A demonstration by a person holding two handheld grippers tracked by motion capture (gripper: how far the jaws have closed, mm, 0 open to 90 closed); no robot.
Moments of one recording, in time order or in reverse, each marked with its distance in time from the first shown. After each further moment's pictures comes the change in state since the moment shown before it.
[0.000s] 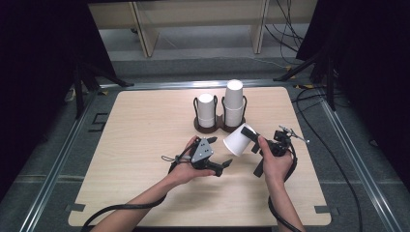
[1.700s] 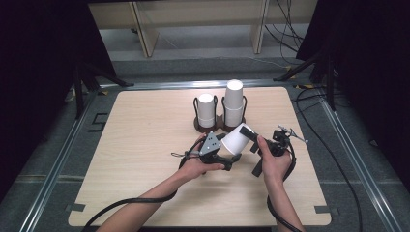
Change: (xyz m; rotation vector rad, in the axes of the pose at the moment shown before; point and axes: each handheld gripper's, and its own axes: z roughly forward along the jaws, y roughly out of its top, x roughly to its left) left arm 0.000 0.008 0.031 -0.063 -0.031 -0.113; right arm 0.001 -0.001 0.003 0.011 0.024 0.032
